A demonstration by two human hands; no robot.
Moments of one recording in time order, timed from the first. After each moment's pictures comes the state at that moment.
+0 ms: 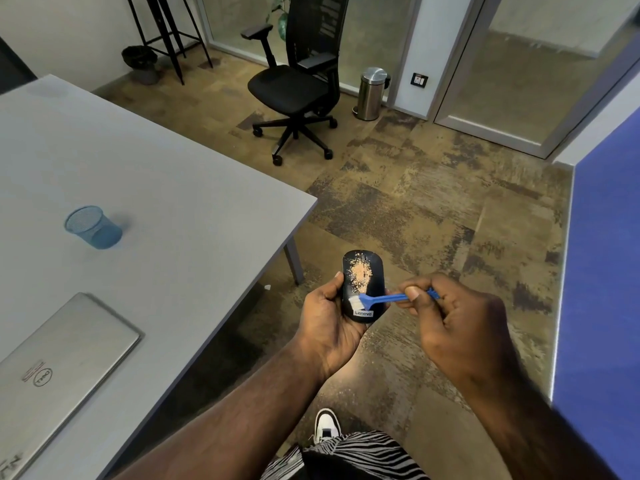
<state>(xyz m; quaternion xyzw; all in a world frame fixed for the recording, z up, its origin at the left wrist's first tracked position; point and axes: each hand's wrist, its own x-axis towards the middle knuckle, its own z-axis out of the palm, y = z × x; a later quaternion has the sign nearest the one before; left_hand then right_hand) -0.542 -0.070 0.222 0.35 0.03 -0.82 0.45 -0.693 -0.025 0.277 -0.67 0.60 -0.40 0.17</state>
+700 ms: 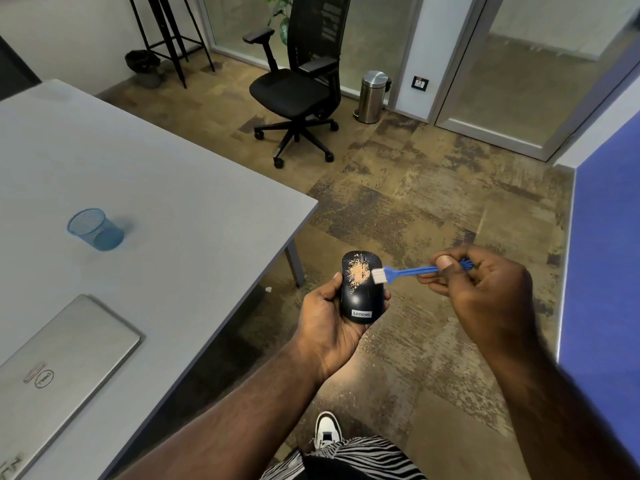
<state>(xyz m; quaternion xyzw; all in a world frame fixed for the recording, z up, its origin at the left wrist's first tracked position) -0.541 -0.070 0.228 0.34 0.04 -0.83 0.45 -0.720 -0.060 0.269 -0.57 0.62 -0.49 0.23</state>
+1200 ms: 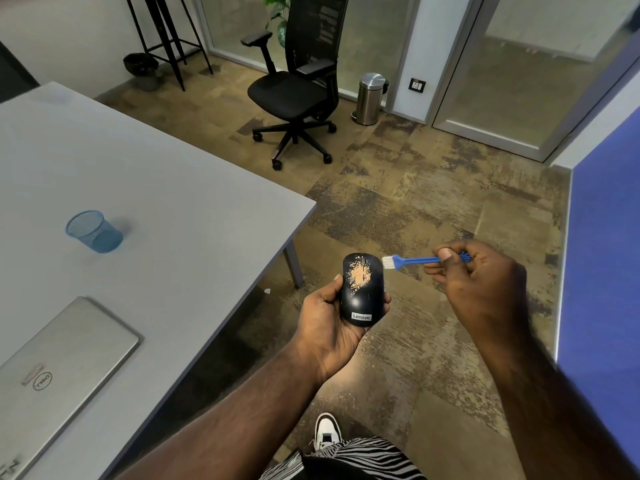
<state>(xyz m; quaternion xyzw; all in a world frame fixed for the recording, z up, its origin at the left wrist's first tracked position) -0.542 -0.066 0.230 0.34 0.02 -0.83 0.44 -0.723 -0.068 0.266 -0.56 0.68 -0.45 0.18</state>
